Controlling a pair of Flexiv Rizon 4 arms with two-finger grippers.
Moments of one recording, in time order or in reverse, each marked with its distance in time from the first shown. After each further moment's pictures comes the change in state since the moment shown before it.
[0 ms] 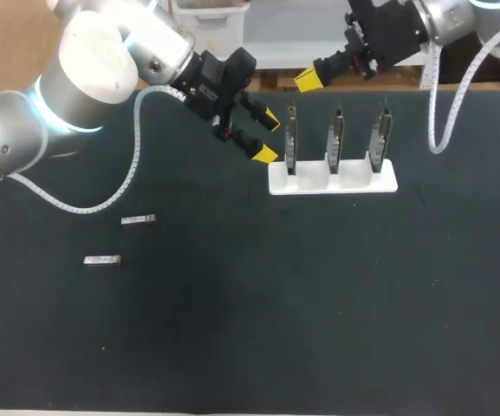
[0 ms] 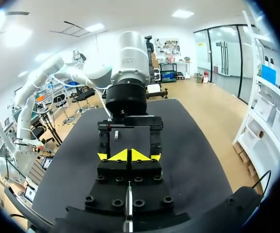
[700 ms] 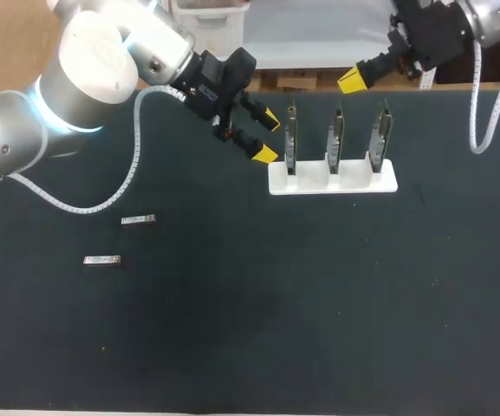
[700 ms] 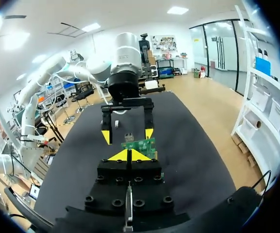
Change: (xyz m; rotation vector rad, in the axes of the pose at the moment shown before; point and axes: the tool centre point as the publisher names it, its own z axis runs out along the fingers) left arm 0.000 0.000 0.000 0.000 0.000 0.000; right arm 0.041 -0.001 -0.053 -0.011 0.025 0.043
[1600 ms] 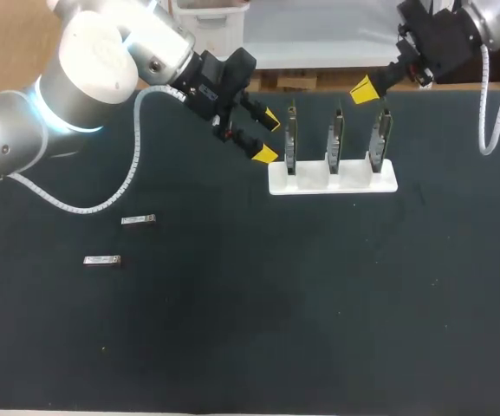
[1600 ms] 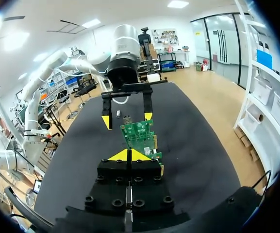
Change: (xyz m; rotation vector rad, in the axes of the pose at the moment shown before) left arm 0.000 0.000 0.000 0.000 0.000 0.000; right arm 0.025 -0.007 -0.007 -0.019 0.055 0.021
